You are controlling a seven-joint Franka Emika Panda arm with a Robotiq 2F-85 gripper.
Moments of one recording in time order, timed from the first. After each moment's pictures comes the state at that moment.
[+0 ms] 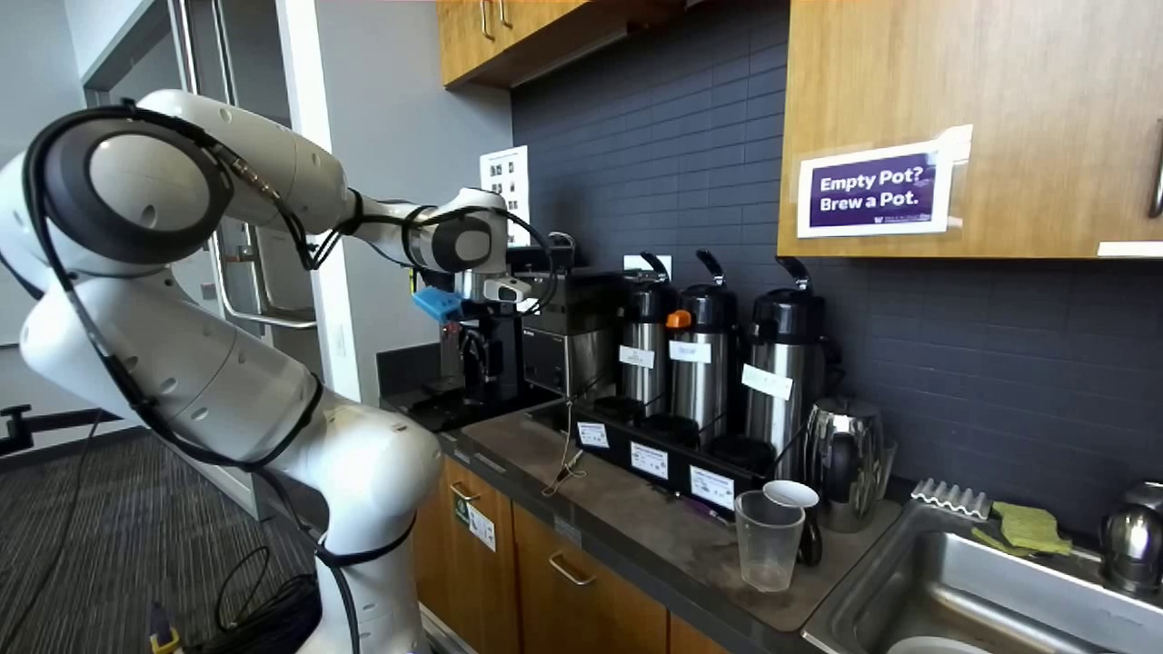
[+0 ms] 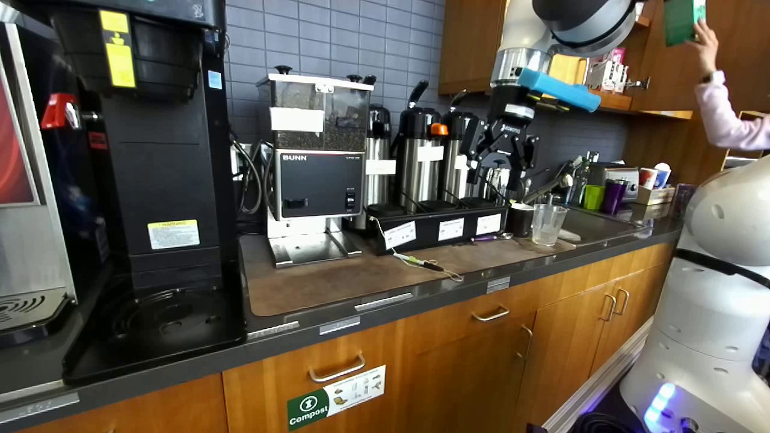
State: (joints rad) arm 0.11 -0.83 0.18 -2.66 0.31 1.88 0.39
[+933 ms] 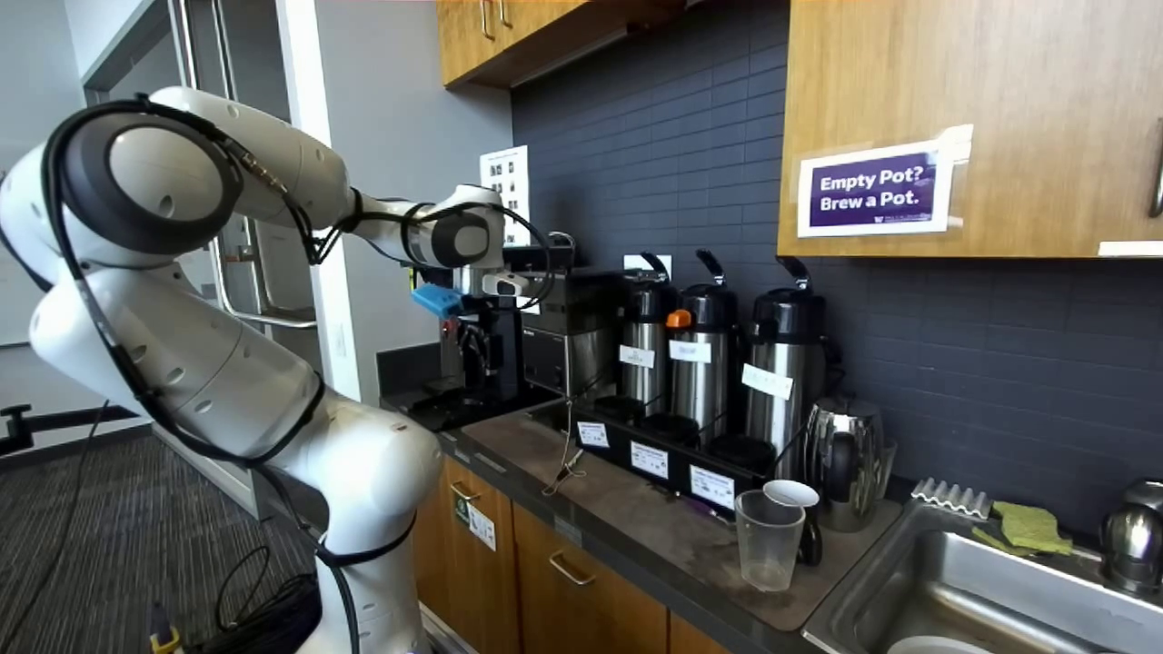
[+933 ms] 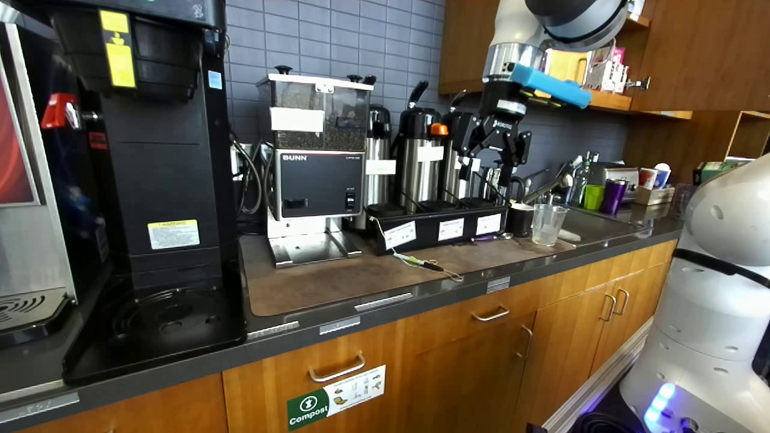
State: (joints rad) arm 0.11 -0.79 0.21 -2.62 0.31 1.90 0.38
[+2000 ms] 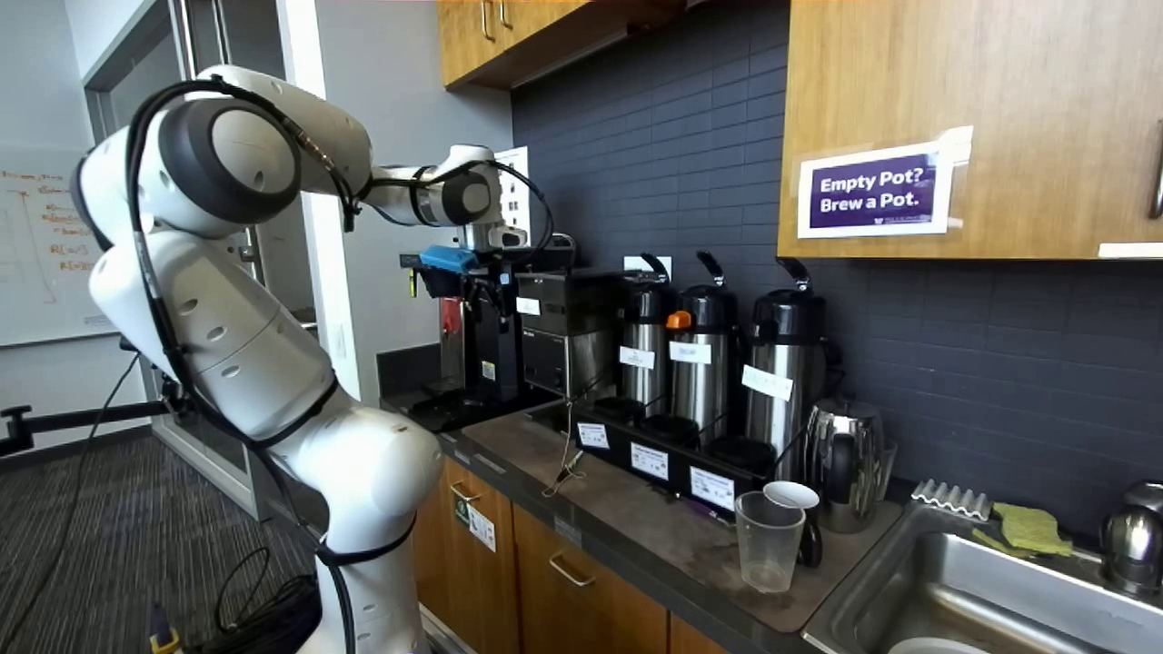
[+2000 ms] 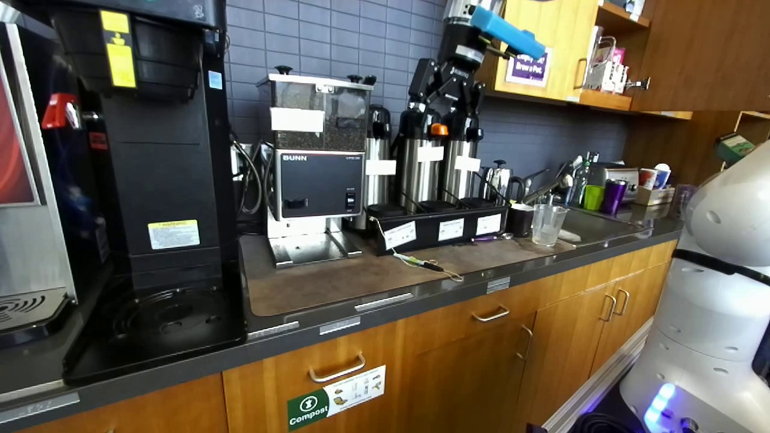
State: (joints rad) arm 0.11 -0.60 0.26 -2.31 0.23 1.92 0.34
